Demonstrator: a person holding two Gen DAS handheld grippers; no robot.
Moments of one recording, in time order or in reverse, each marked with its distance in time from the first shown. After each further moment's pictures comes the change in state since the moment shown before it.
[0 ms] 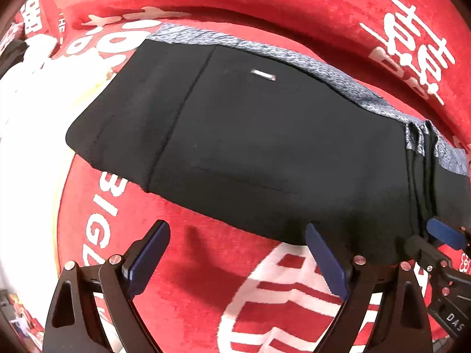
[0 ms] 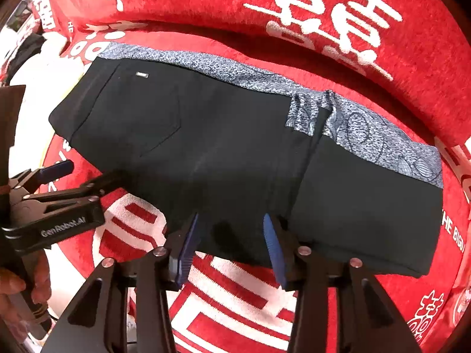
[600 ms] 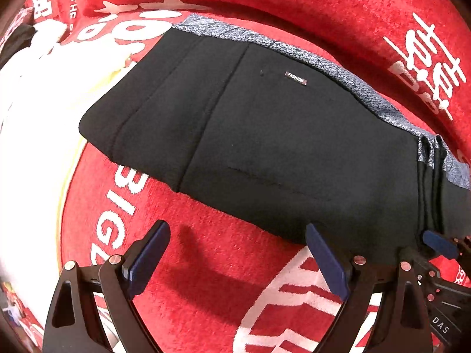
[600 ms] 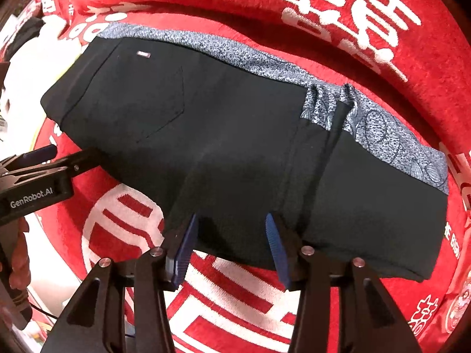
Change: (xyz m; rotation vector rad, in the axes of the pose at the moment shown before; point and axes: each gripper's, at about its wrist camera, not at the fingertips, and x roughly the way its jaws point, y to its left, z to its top) left arm 0.007 0.026 0.007 -0.050 0.007 -0.006; right arm 0.019 0.016 0.001 -0.045 0.050 -0.043
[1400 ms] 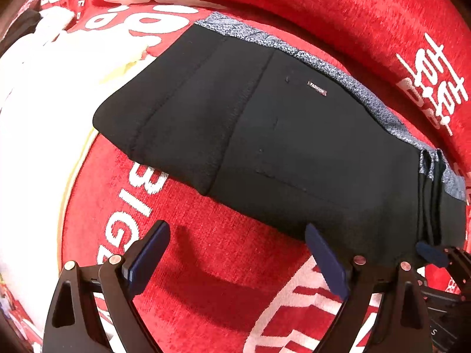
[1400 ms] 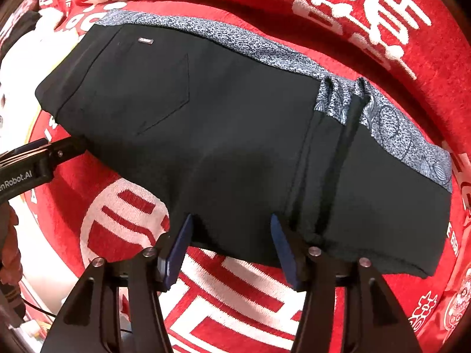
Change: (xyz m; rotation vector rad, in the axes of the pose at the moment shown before) left arm 0.010 0.027 0.010 -0.043 -0.006 -0.056; right arm 0.017 0.017 0.010 0.000 0.038 -0.009
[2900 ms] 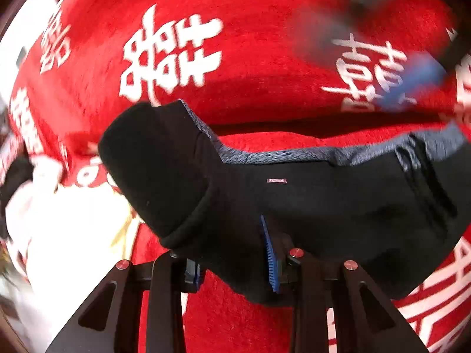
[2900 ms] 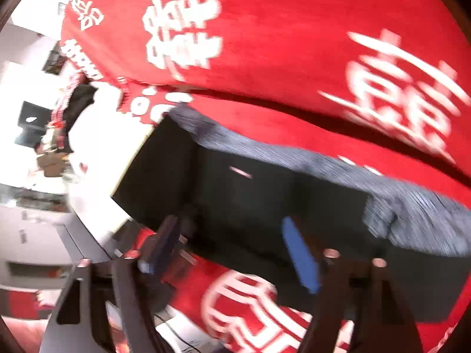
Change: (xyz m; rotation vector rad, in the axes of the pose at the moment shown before) left arm -0.043 -0.068 0.009 0.501 -0.480 0.151; right arm -0.064 0.001 0.118 0.103 -0.127 0.491
